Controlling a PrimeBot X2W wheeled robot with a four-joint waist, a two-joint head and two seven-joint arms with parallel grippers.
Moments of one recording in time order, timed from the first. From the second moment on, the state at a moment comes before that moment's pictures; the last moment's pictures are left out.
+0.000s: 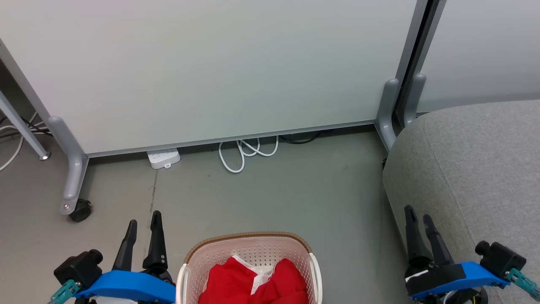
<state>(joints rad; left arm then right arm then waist) -0.11 0.04 -0.07 0.26 -0.62 -0.04 -0.13 -0.07 -0.05 0.04 0.27 0.69 0.13 -0.13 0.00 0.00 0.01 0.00</state>
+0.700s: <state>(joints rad) -0.12 0.04 -0.11 0.27 -0.41 -0.02 -0.18 -0.07 -0.05 0.07 0.29 0.49 0.13 -0.18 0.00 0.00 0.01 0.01</state>
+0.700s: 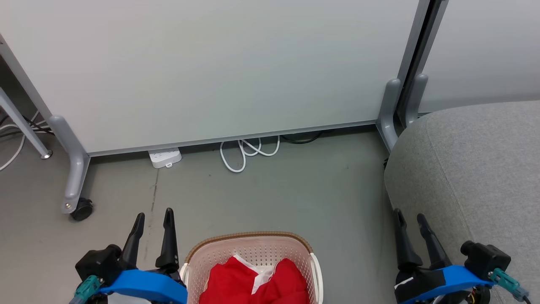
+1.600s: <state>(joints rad) -0.13 0.05 -0.15 0.29 -0.20 -0.01 -0.24 -0.07 -0.05 0.10 0.31 0.28 0.13 -0.24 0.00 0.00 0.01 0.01</state>
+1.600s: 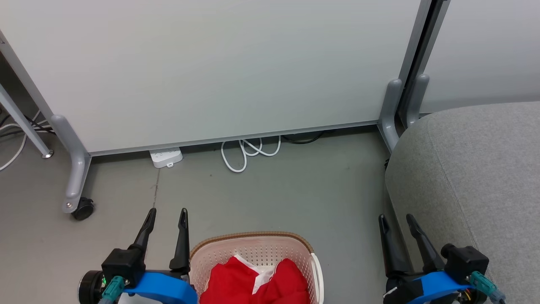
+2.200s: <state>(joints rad) -0.13 0.05 -0.17 0.30 -0.12 0.00 -0.26 -0.07 -0.05 0.11 0.33 0.19 0.13 -0.26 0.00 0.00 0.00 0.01</state>
